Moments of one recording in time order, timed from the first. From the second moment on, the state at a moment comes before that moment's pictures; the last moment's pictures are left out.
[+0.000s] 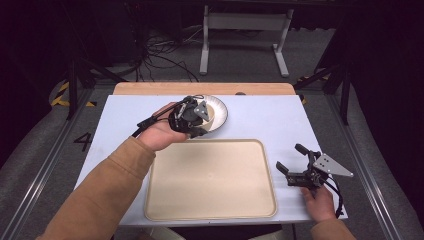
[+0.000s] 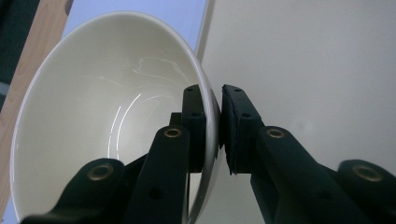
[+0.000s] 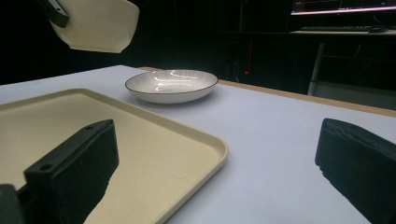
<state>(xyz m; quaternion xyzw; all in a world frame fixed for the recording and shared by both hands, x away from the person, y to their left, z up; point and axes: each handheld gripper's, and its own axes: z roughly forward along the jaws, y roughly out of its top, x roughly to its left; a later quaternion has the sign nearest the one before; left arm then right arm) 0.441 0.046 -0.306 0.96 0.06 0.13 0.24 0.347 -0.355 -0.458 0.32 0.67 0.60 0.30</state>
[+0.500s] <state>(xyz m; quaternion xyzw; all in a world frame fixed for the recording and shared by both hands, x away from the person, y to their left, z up) 0.404 0.032 -0.310 0.97 0.00 0.10 0.21 0.347 -0.355 -0.458 0.32 0.67 0.60 0.30</state>
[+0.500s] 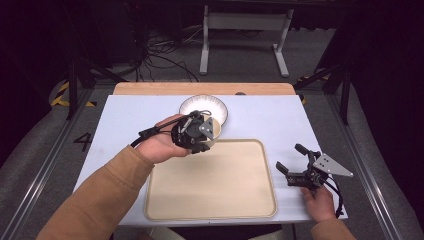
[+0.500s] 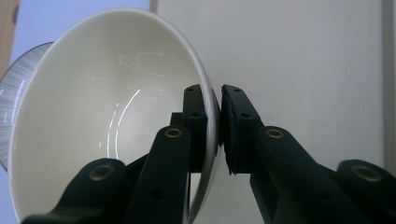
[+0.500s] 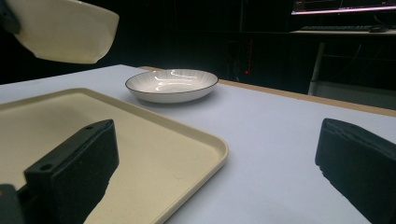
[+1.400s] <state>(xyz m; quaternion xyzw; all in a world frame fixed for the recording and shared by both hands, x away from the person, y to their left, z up) 0.383 0.012 -0.348 0.98 -0.05 0.06 0.19 0.347 -0.355 -0.458 0.31 0.67 0.60 0.30</state>
